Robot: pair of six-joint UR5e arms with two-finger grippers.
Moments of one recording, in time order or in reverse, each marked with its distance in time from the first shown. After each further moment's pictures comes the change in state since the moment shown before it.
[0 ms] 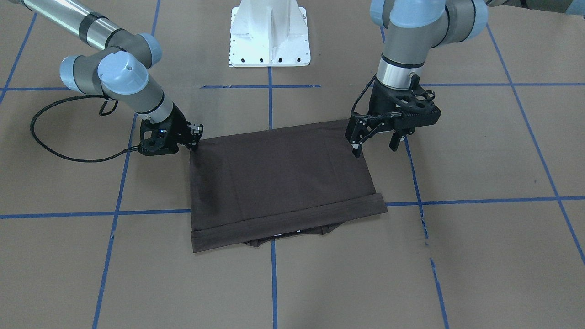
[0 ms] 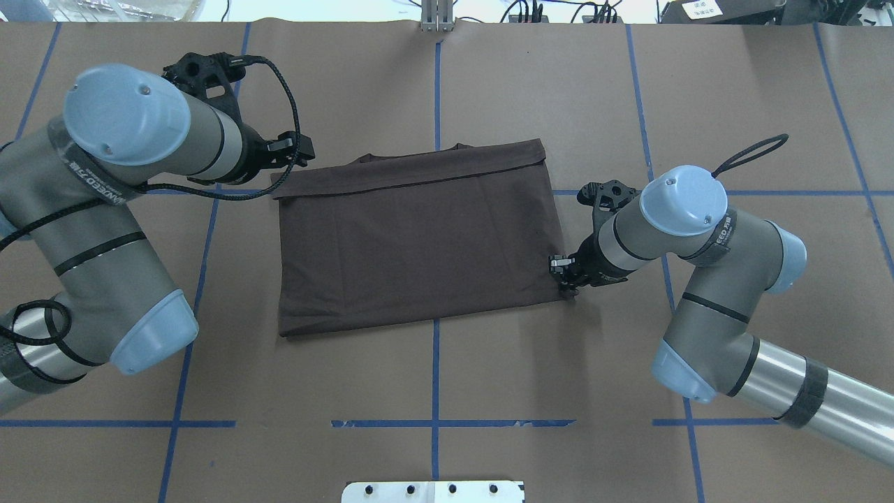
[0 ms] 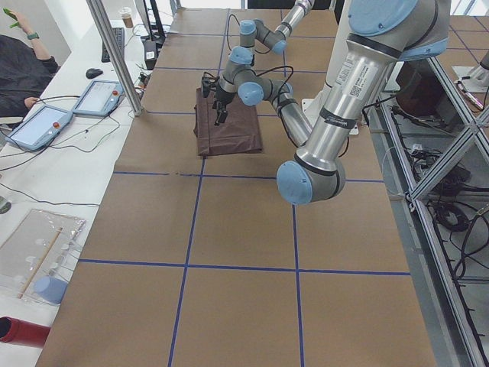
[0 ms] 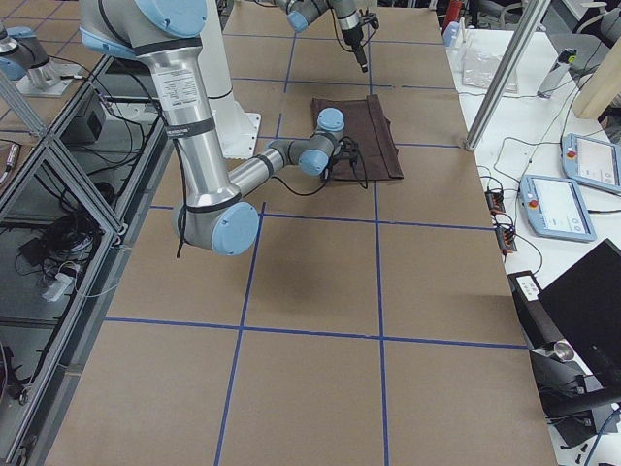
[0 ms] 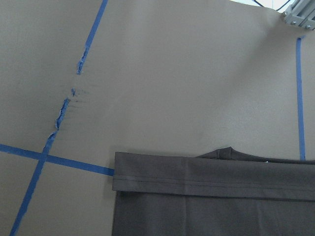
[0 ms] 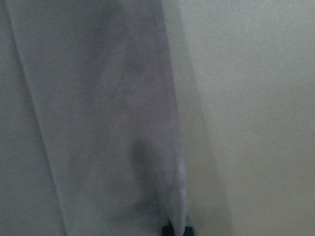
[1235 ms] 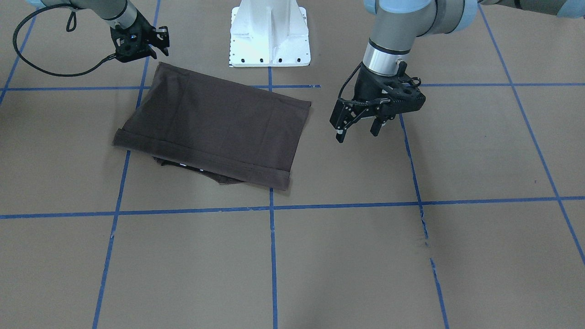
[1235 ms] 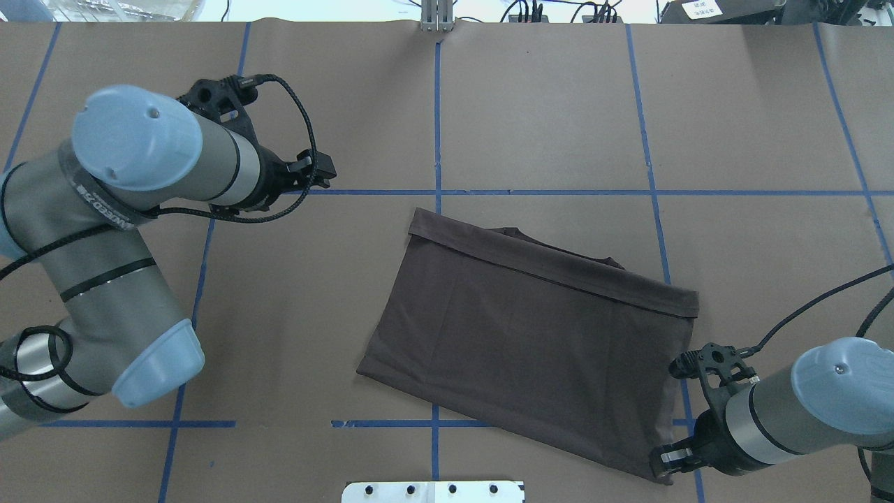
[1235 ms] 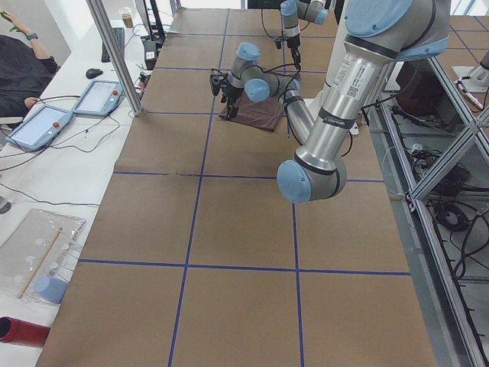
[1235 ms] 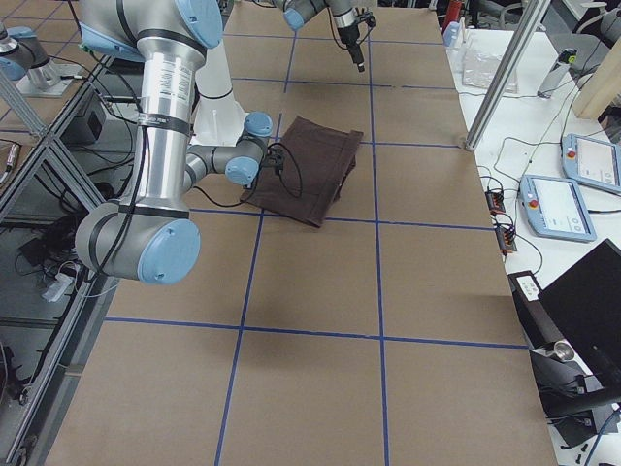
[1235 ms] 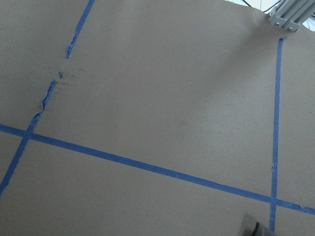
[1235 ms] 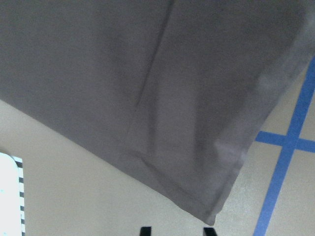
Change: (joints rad) left arm 0.094 -0.002 -0.043 0.002 -0.041 -0.231; right arm -0.313 -0.519 0.528 0.012 -0.034 0.001
